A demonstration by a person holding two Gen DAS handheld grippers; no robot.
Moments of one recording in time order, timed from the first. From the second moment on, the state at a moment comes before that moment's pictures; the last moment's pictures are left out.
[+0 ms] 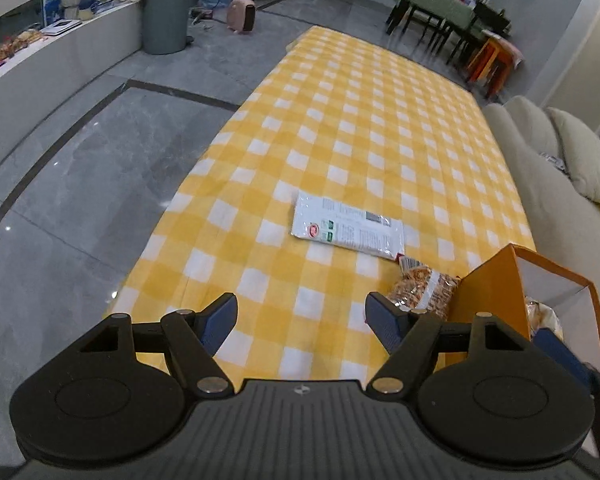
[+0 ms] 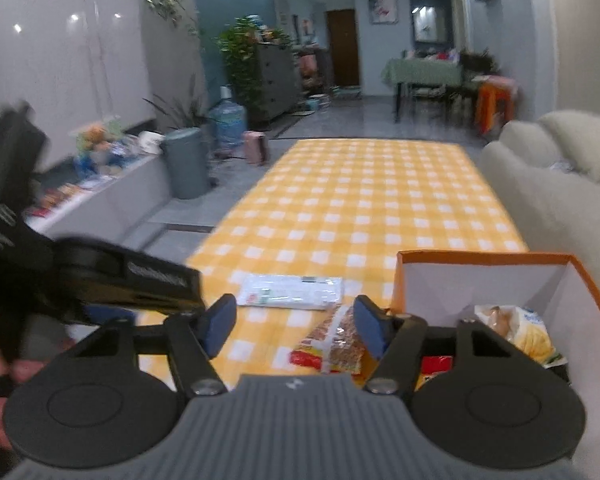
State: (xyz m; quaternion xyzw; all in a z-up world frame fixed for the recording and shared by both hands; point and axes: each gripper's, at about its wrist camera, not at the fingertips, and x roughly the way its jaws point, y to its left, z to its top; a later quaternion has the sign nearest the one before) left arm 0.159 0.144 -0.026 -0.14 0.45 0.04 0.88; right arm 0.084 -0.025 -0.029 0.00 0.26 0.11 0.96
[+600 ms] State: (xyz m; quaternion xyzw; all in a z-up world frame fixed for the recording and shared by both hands) left arm 0.169 0.187 -0.047 -0.17 0.48 0.07 0.86; right arm 0.185 0.023 -0.115 0.02 0.32 -0.10 0.94
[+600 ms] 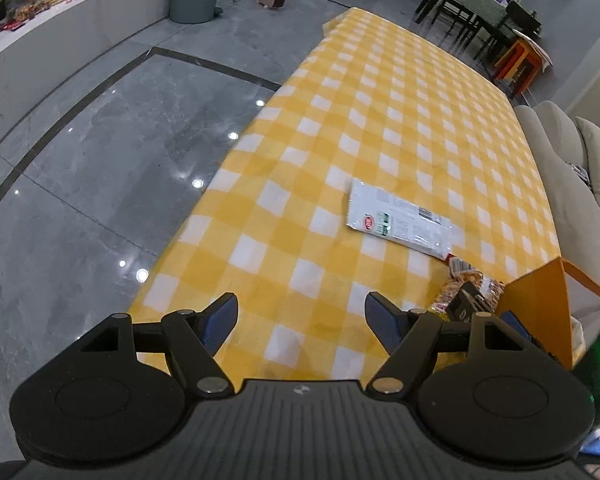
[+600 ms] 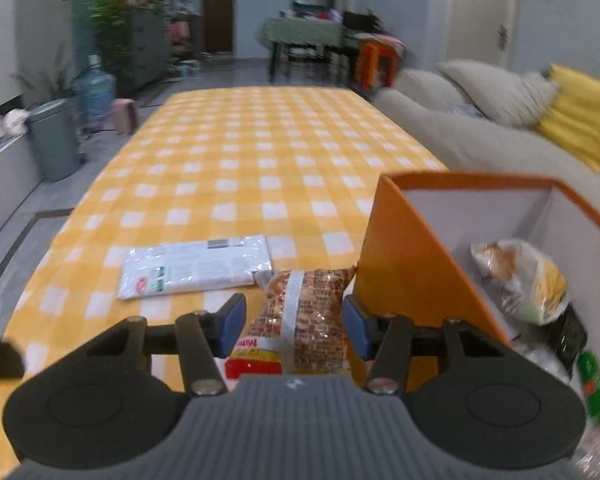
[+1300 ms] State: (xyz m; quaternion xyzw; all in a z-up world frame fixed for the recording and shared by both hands) left arm 0.168 0.205 -0.050 -0.21 0.49 0.07 0.84; right arm 0.226 0.040 -0.141 0.01 0.37 -0.12 0.92
